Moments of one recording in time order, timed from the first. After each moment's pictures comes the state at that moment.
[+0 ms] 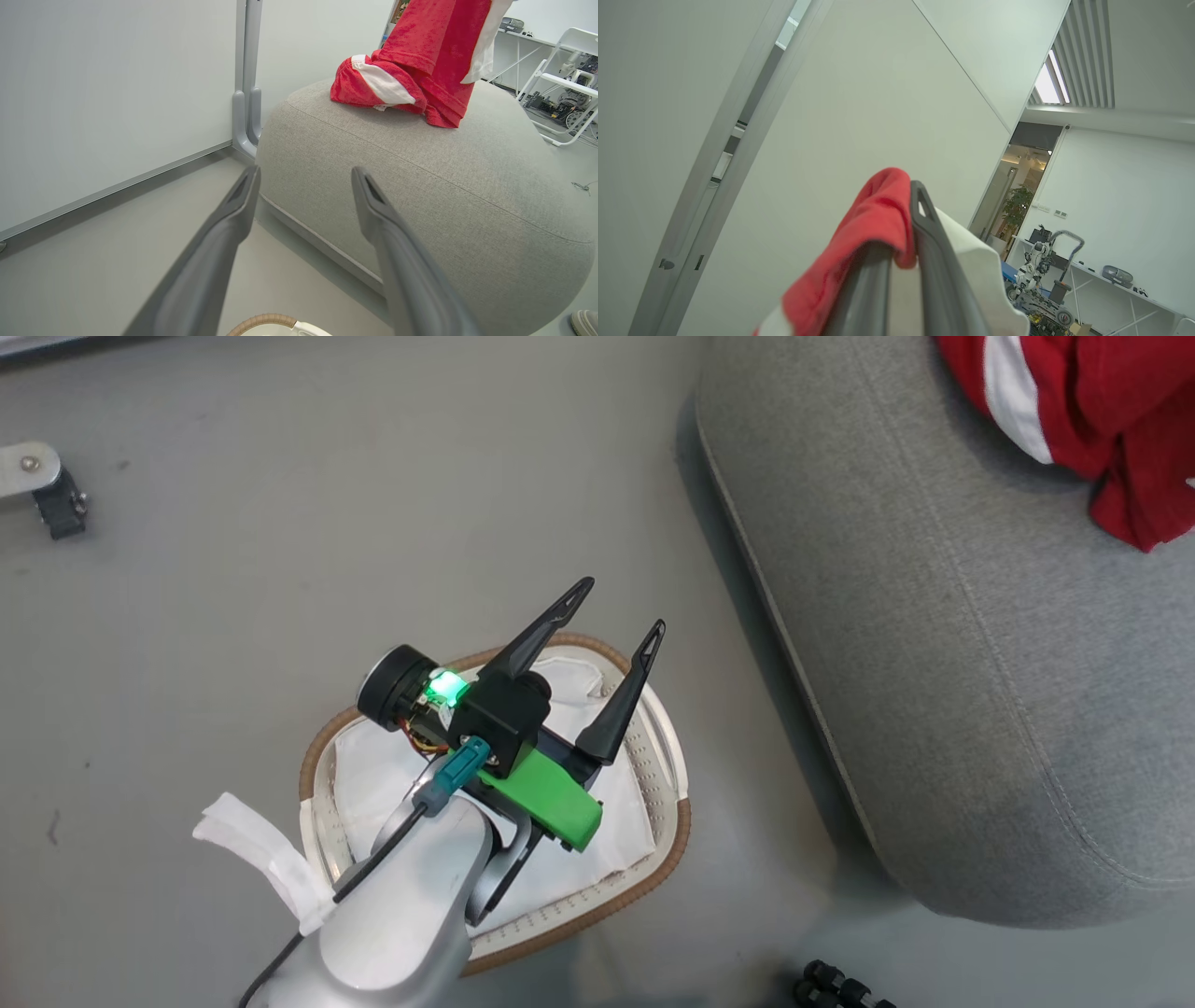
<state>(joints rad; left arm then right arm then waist) -0.54 0.11 -0.66 0.34 -0.28 -0.13 -0.26 -1.23 -0.53 -0.43 0.49 -0.14 0.13 -0.22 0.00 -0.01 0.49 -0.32</state>
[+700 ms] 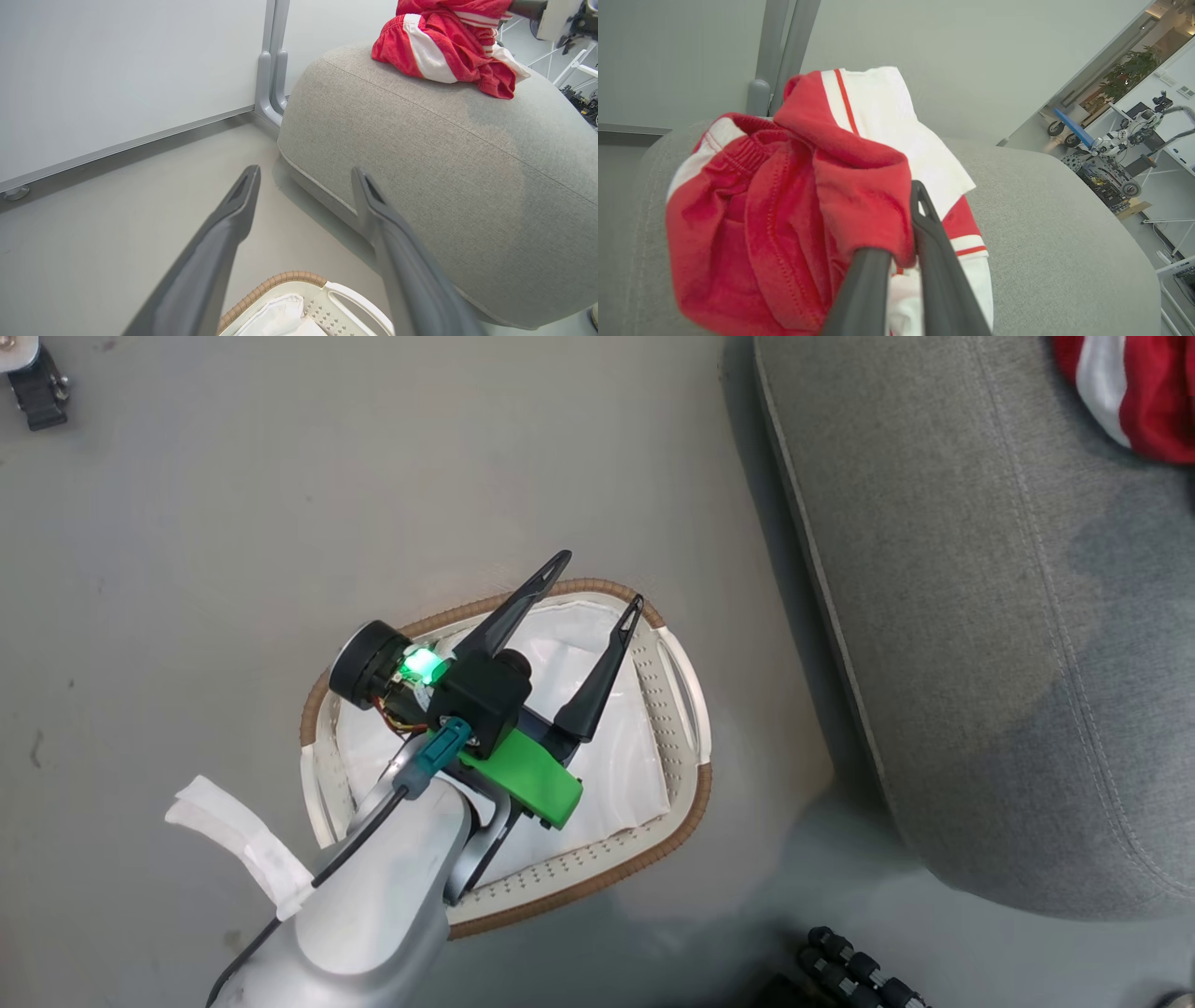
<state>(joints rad) -0.58 0.15 -0.66 0.32 -0.27 -0.11 -0.25 -0.90 -0.28 -0.52 0.70 -0.31 0.13 -0.26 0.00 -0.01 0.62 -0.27</state>
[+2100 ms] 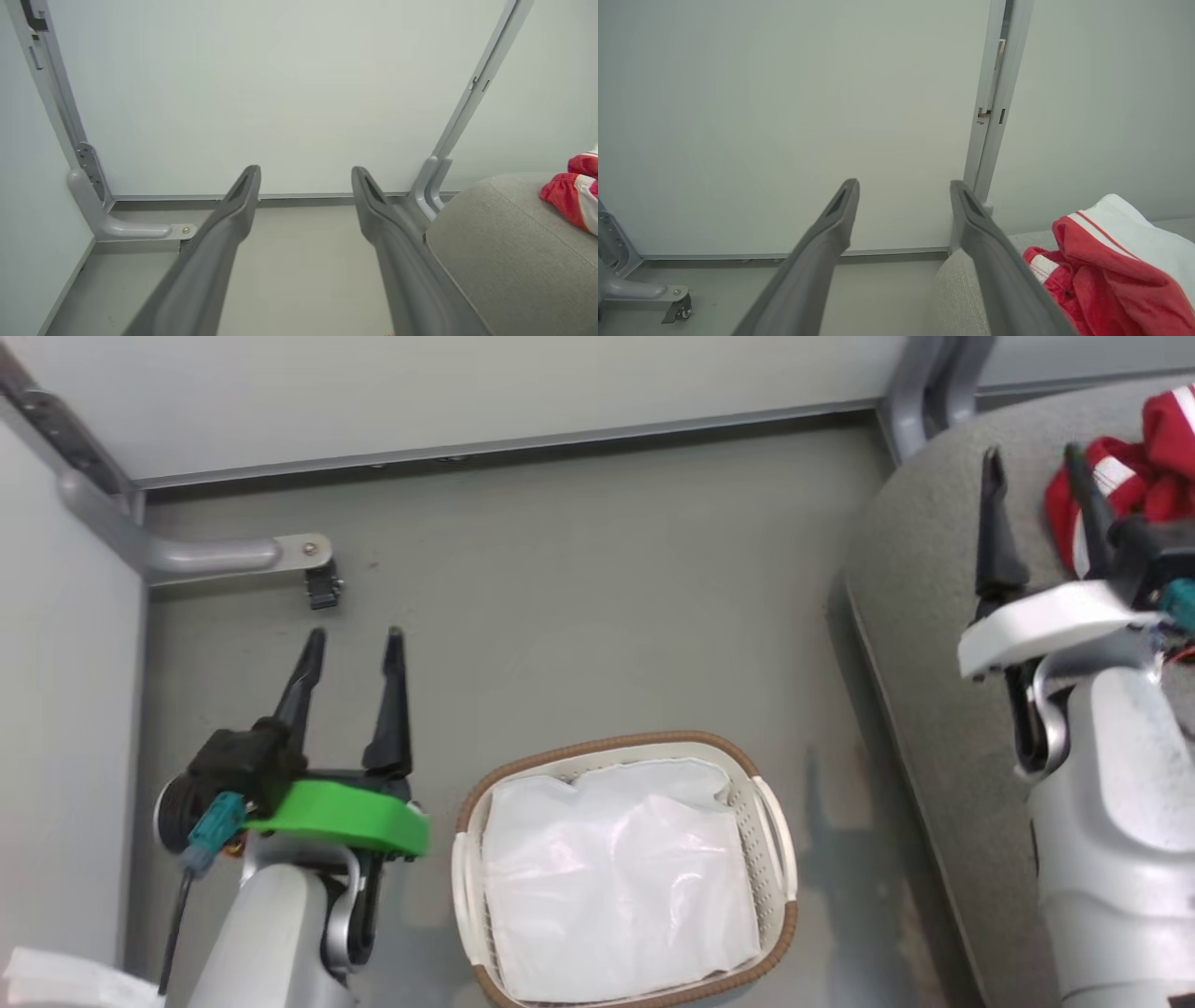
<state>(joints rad) -0.31 0.09 -0.21 0.29 -0.34 -0.07 -0.26 -0.63 -0.06 -0.19 0.46 0.02 0.13 -0.26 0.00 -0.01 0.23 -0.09</state>
